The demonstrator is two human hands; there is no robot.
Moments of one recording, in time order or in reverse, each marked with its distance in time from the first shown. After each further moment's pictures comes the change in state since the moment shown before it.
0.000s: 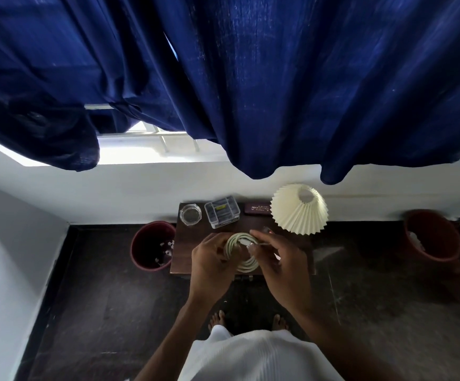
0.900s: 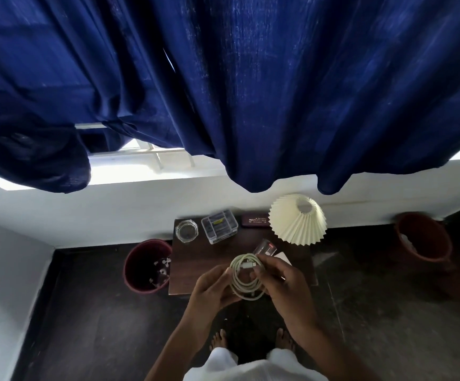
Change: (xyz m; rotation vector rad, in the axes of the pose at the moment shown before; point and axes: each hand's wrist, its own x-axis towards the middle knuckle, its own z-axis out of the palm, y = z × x) left_hand 0.001 -0.036 -0.021 -0.699 -0.345 -0.621; right_hand -0.005 0.018 0.034 0.299 -0.013 0.490
